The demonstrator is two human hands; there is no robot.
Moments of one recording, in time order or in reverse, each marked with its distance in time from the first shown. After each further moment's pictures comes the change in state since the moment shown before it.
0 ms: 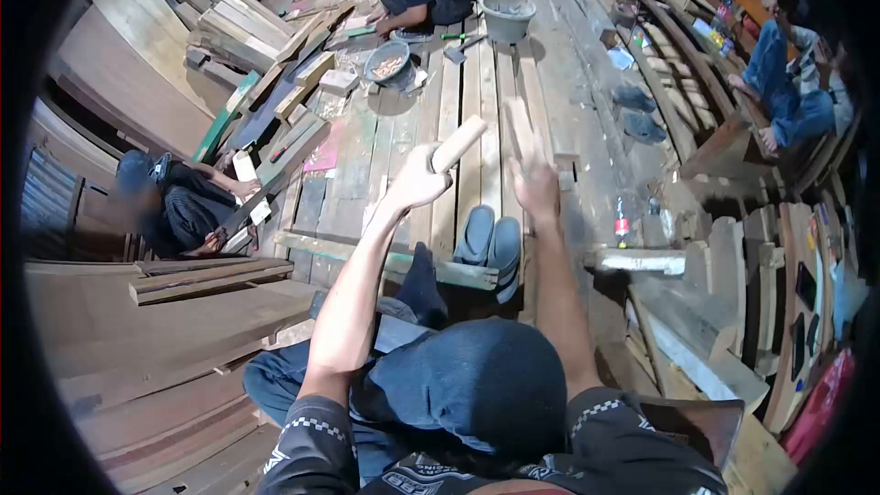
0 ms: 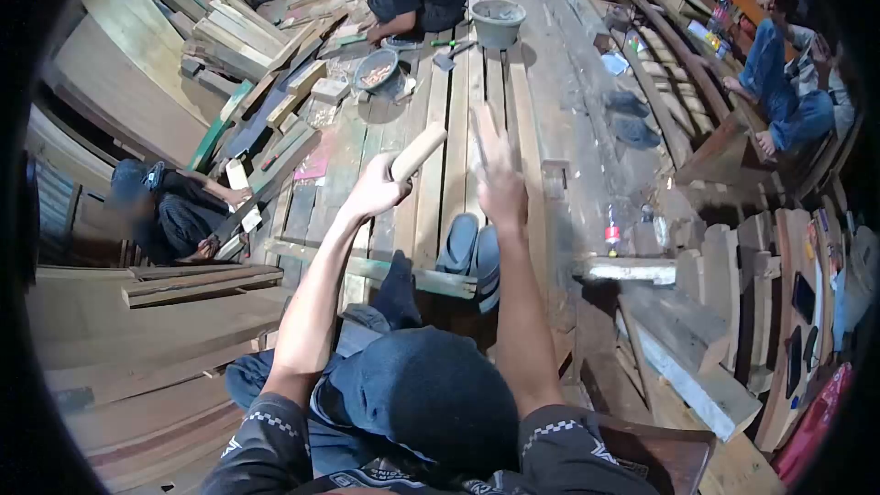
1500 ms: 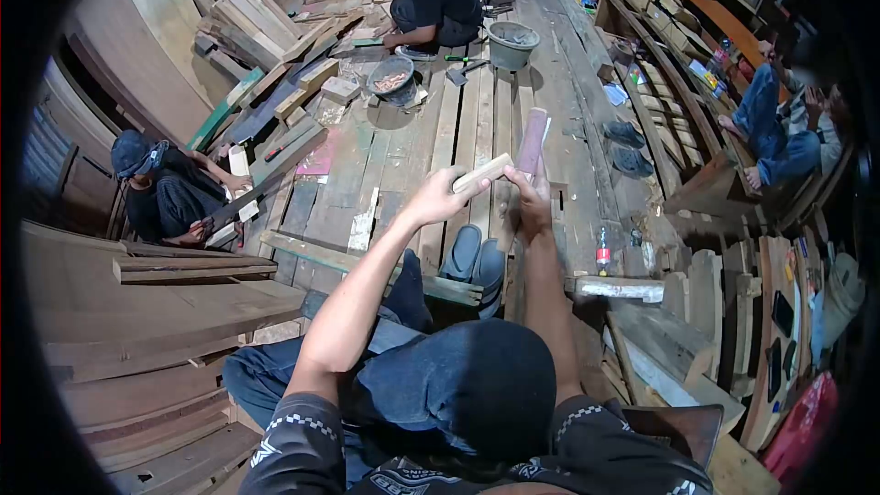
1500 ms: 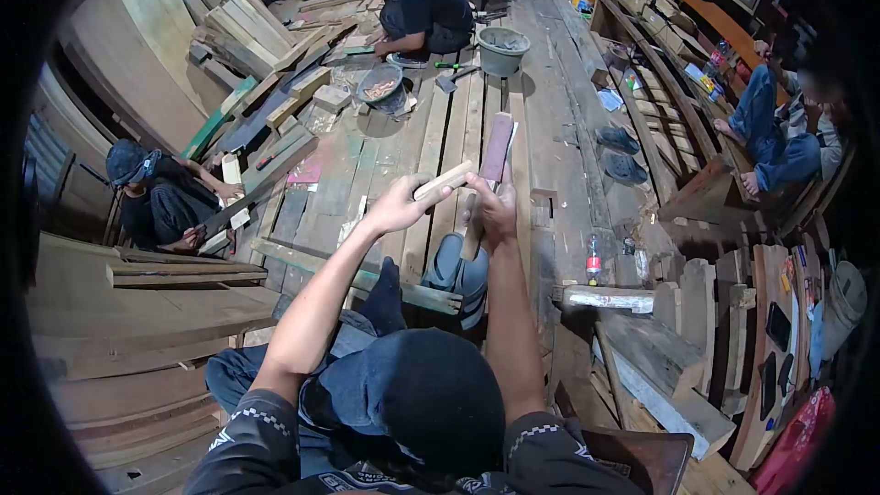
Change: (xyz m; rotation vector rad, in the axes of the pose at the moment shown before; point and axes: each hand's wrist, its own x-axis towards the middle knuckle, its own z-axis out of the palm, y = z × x) left_hand -0.002 0.007 0.023 -0.011 -0.076 0.030; right_hand 0.004 -0.079 -0.036 1.183 -0.099 0.379
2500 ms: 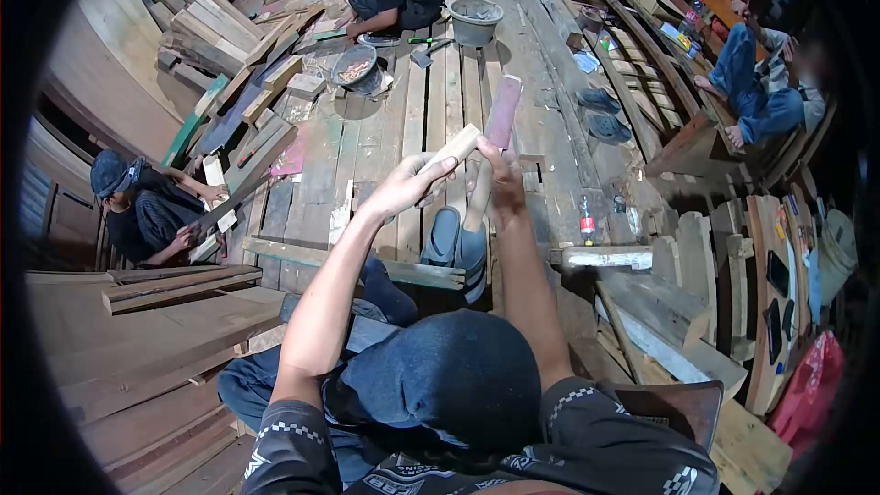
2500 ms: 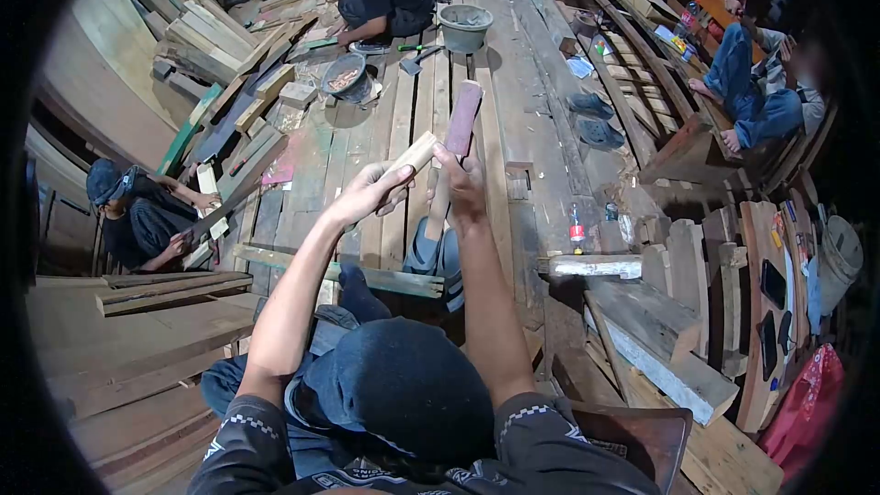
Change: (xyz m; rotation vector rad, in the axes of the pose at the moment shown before) left_hand -0.006 0.020 0.001 -0.461 -0.217 -0.176; right_hand 0.004 0.004 -0.010 0.050 -0.067 0.049
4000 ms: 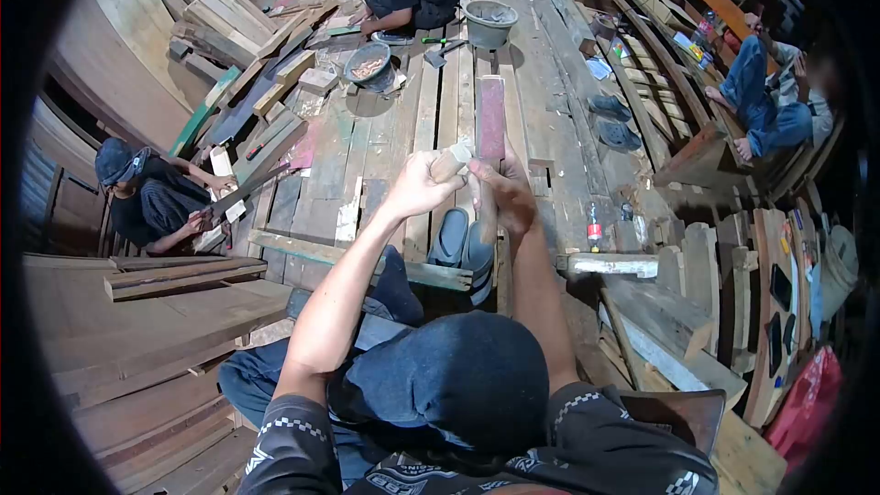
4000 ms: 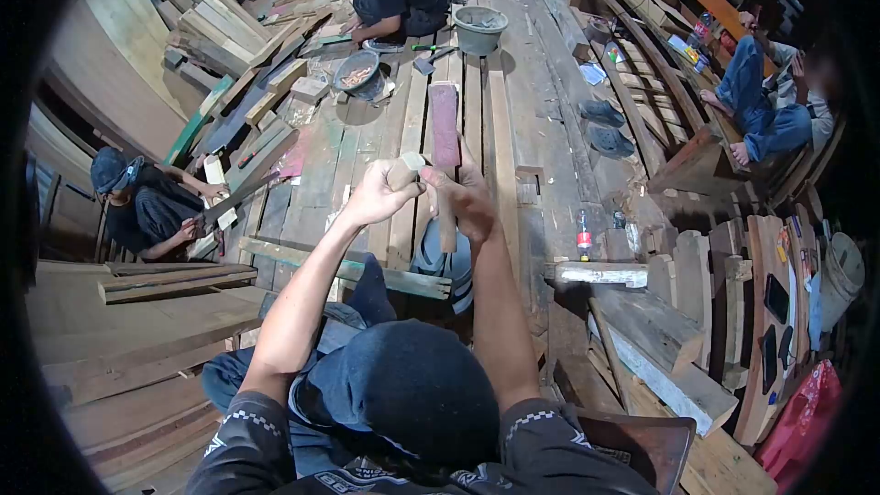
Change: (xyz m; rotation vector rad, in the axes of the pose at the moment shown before) left_hand 0.003 -0.013 -0.002 0.393 0.250 0.455; right_hand -0.016 -0.019 0.021 -0.077 -0.239 0.061
